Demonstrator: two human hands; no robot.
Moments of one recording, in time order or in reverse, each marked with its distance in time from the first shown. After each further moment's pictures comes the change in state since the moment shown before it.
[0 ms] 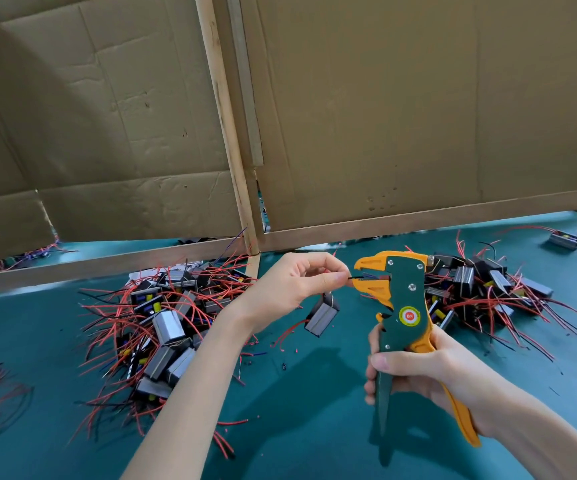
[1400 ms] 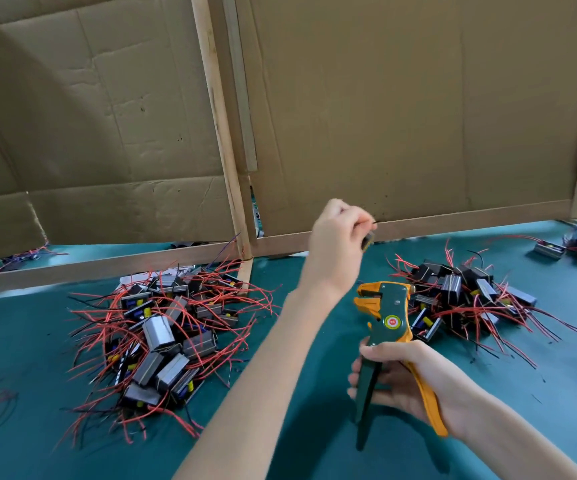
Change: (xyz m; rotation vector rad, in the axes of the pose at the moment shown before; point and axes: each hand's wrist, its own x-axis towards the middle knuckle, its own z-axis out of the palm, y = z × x) left_hand 0.076 0.015 0.046 0.463 0.561 0.208; right_hand 0.019 0.024 -0.014 0.352 0.229 0.266
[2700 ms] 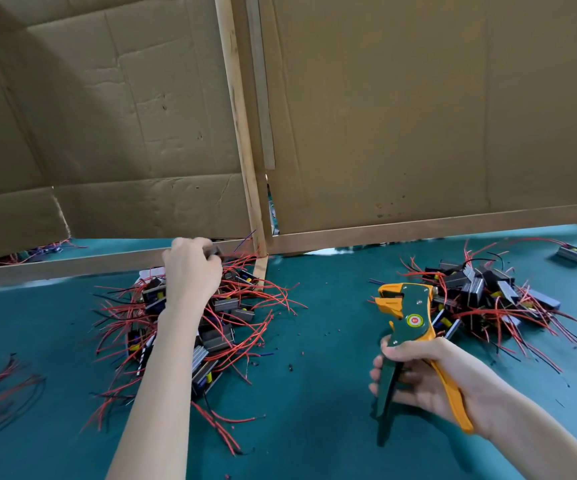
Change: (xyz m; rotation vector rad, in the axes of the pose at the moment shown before) left_hand -0.036 -0.117 -0.138 0.580 0.172 -0.525; right_hand -0.013 -0.010 0.006 0.007 0.025 0.017
